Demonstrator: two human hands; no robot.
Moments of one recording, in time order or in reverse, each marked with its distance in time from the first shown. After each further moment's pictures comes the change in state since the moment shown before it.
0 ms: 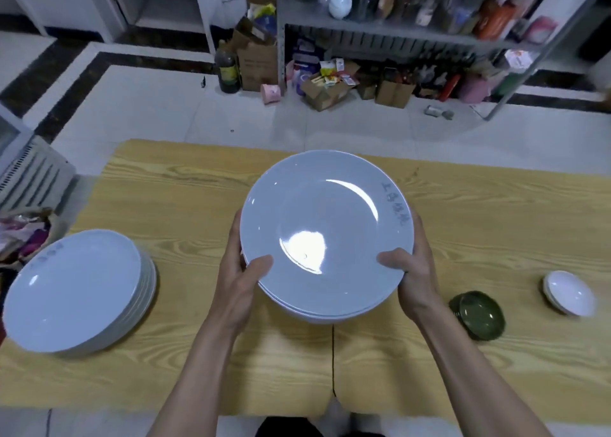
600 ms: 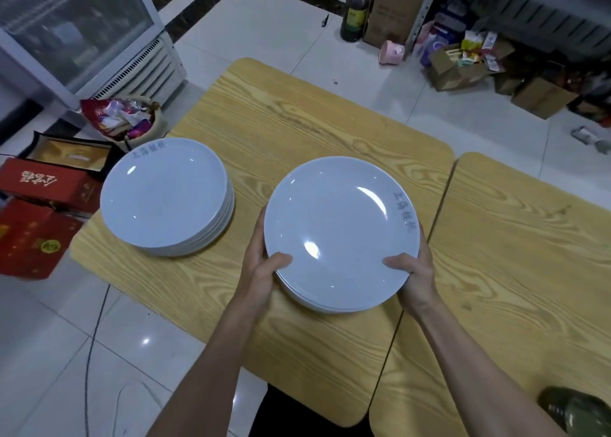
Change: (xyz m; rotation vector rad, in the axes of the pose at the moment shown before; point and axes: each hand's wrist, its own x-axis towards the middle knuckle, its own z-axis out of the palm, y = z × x) left_hand -0.026 -0.089 -0.086 0.007 0.415 -0.165; right_hand 0.069 0.126 0.085 0.050 -0.387 0.264
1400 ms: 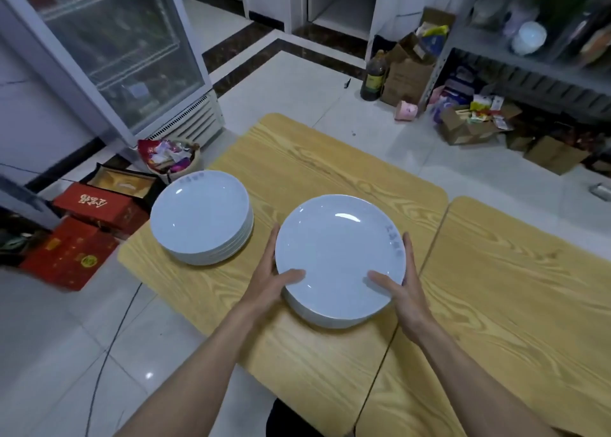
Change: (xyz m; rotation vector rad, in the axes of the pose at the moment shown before) left_hand -0.021 0.028 0.006 0.197 0.003 -0.132; right_hand -0.022 -0.032 -0.007 -0.301 -0.069 0.048
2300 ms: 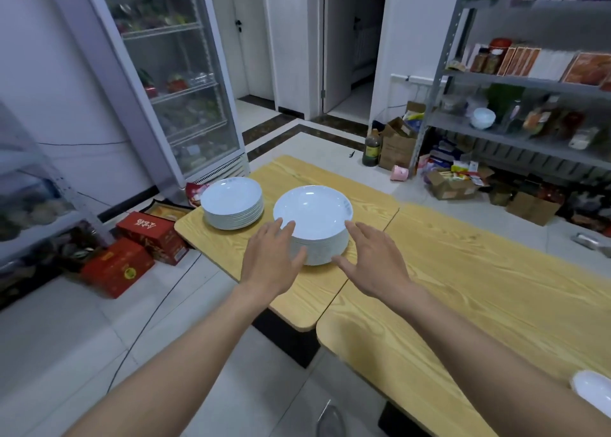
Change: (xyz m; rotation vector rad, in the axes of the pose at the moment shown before) left_hand -0.265 0.054 0.112 1.098 0.483 0.411; right_hand -0.247 -0.070 -0.053 -1.215 -0.016 -0.562
